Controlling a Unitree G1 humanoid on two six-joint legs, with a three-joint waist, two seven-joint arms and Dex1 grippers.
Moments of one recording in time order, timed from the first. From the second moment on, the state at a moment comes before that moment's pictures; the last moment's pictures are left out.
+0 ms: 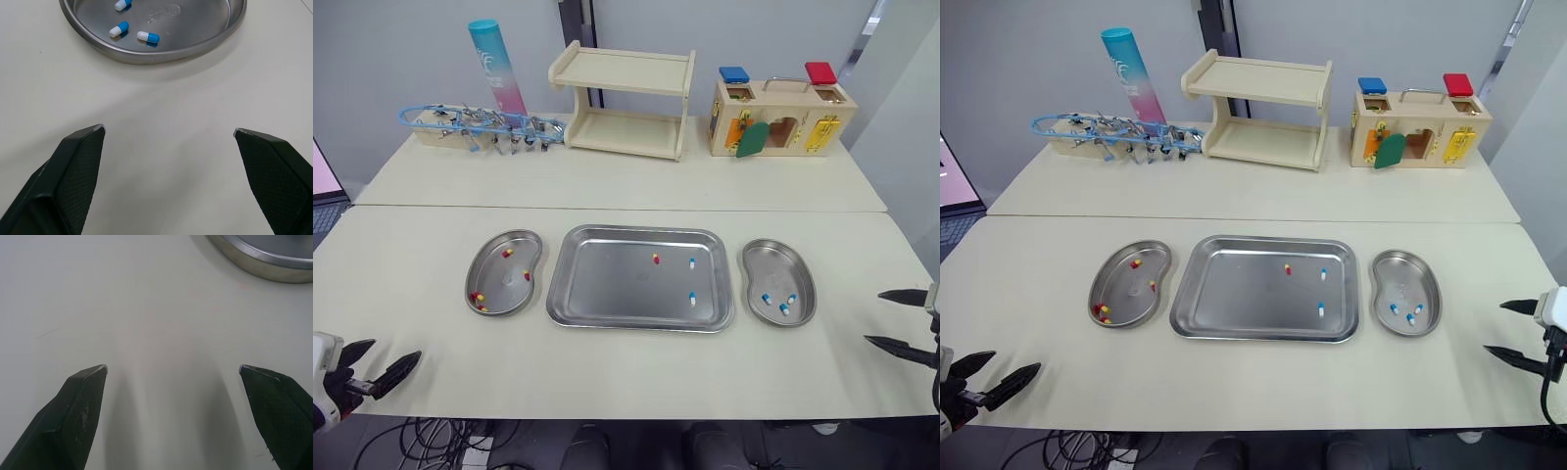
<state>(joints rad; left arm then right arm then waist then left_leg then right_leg) 0.35 0.77 0.73 0.20 -0.39 0.21 -0.95 0.09 -1.10 -0.38 0.30 0.28 -0.12 1.30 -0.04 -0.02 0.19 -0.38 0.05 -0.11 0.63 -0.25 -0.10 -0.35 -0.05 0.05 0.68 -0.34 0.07</state>
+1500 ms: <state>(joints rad) -0.27 0.74 0.06 -0.20 -0.51 0.47 -1.07 0.21 -0.44 0.15 -0.50 0.09 0.14 0.61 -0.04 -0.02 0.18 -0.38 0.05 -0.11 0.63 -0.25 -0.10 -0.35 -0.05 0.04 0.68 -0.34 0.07</state>
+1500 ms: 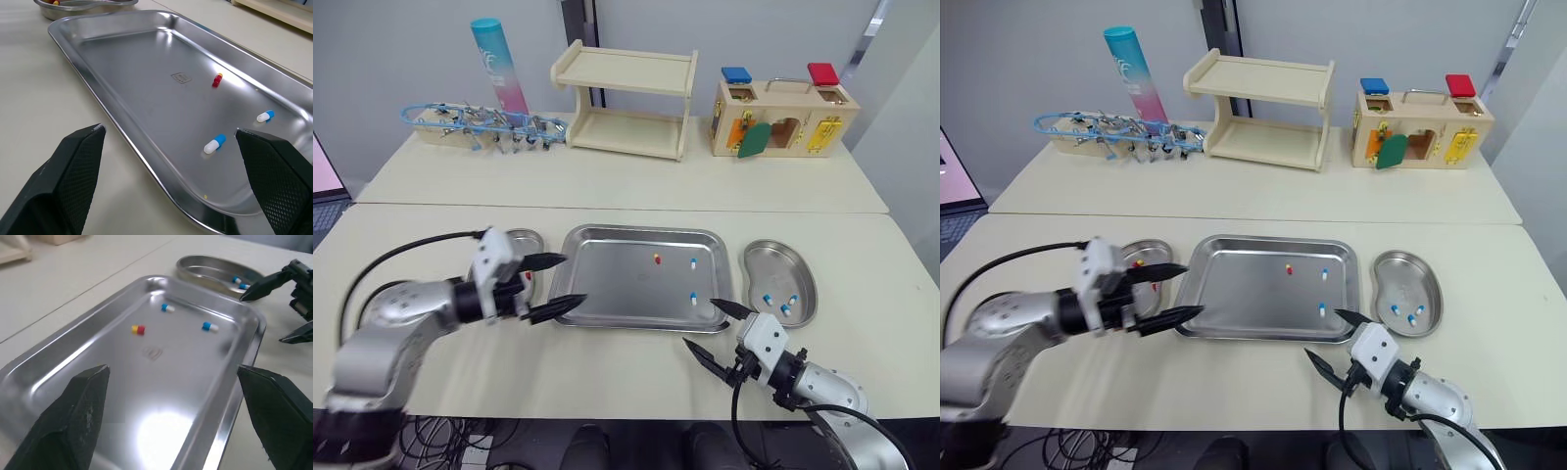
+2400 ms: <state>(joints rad) -0.90 0.28 -0.21 0.95 -0.06 -0.05 -1.10 0.23 -0.40 0.23 -0.67 0.07 0.36 0.50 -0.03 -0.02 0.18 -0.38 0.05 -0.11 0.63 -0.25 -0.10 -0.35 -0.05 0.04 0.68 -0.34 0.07</state>
